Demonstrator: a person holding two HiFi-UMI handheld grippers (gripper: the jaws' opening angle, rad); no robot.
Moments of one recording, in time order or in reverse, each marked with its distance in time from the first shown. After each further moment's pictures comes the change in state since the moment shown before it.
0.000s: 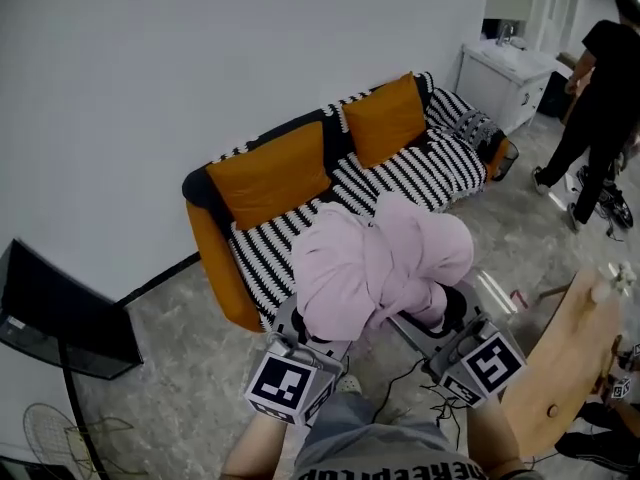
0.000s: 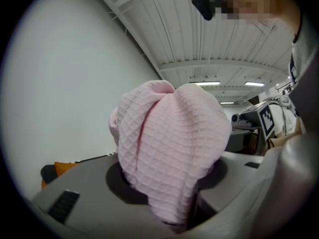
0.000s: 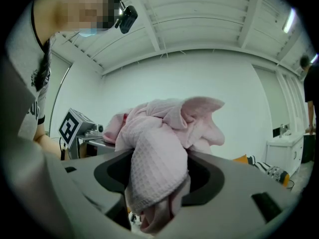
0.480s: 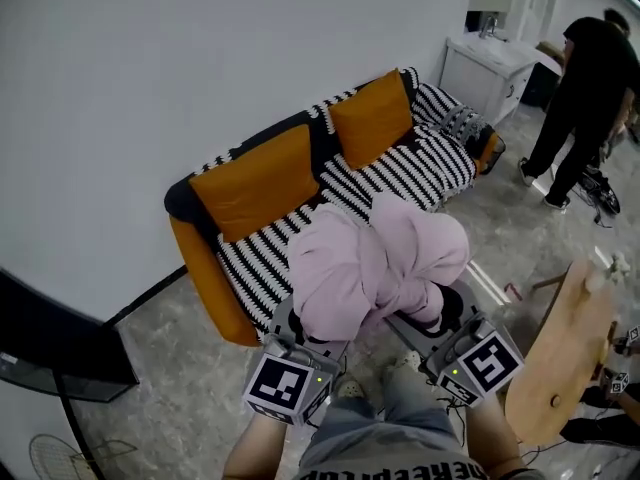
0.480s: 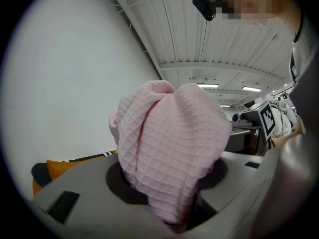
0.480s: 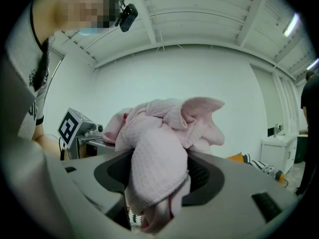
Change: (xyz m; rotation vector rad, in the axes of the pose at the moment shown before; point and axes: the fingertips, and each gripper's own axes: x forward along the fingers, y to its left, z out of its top) left arm 0.025 0.058 -0.011 -0.032 -0.008 -0.057; right arm 0.057 -0.016 -0.011 0.001 0.051 -0.064
